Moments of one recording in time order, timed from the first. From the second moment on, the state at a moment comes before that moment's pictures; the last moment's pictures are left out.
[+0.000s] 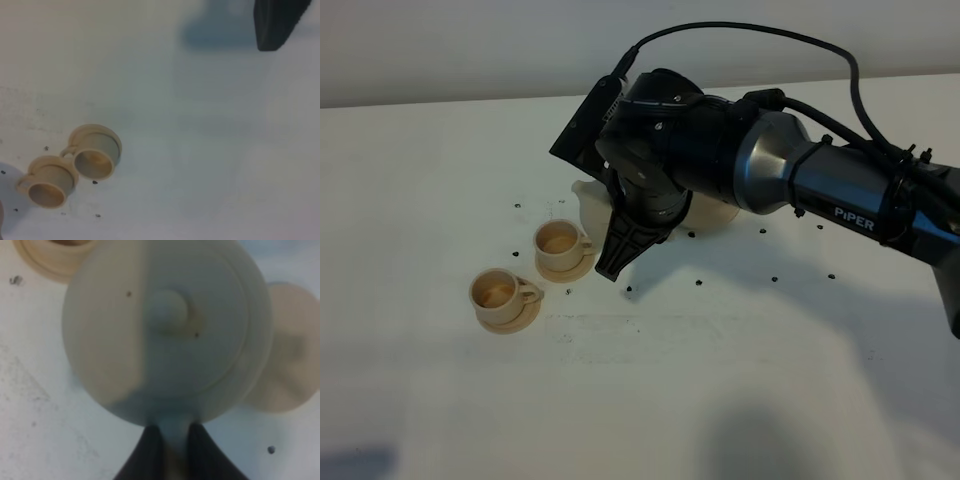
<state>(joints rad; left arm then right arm) 0.06 -0.01 -0.46 0.07 1.06 -0.08 0.80 2.10 -1.74 -0.34 1.01 -0.03</state>
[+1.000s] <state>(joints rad) 0.06 -0.01 -0.46 0.07 1.06 -0.08 0.85 2.11 -1.74 -0.45 0.98 -0.04</state>
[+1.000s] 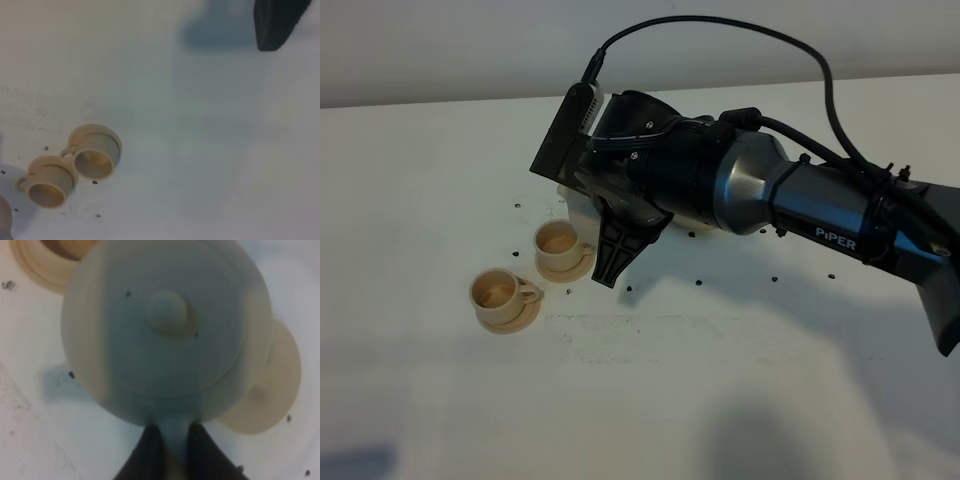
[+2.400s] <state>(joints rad) 0.06 -0.01 -0.46 0.07 1.06 -0.08 0.88 2.12 -1.71 -0.56 0.95 -0.13</state>
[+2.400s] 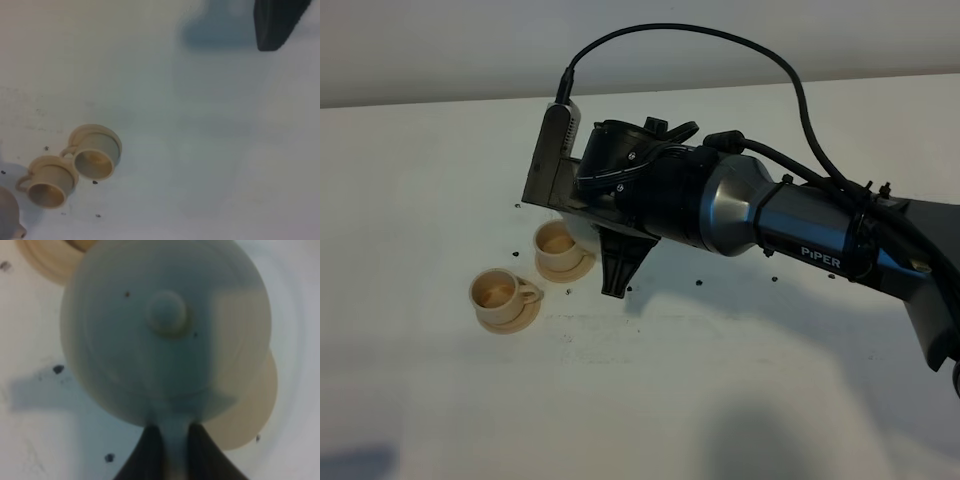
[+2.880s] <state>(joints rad) 0.06 -0.01 -0.46 0.07 1.06 -0.08 0.89 2.14 -1.71 -0.62 0.95 -0.17</state>
